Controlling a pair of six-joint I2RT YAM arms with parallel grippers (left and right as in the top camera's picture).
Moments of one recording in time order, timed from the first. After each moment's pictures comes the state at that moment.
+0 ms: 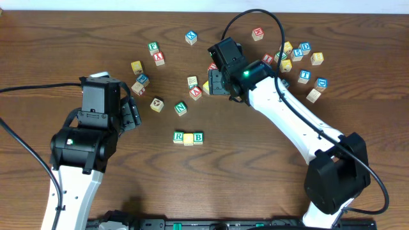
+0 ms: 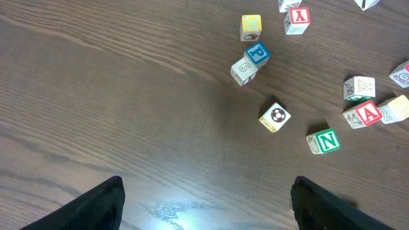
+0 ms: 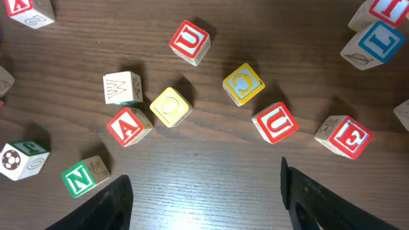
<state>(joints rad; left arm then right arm) -0.15 1.09 1.14 -1.00 -0.27 -0.35 0.58 1.89 1.59 -0.77 0.16 0.49</state>
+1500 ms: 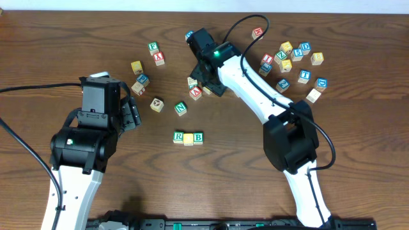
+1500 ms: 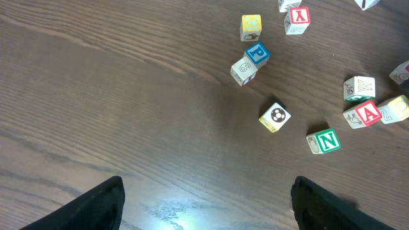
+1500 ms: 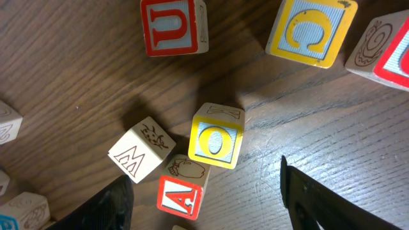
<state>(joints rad) -0.15 1.09 1.14 -1.00 -0.27 -0.35 0.59 2.33 2.05 -0.99 0.08 1.19</state>
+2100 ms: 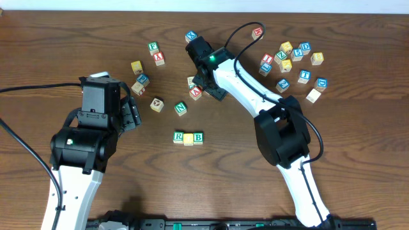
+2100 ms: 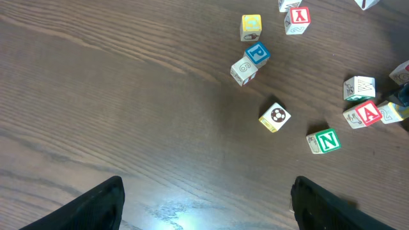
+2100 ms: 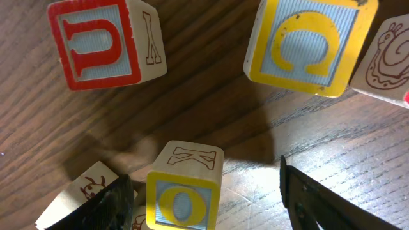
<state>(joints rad) -0.15 1.09 1.14 -1.00 -0.27 -0.35 0.59 2.42 2.05 -0.98 0.13 1.23</state>
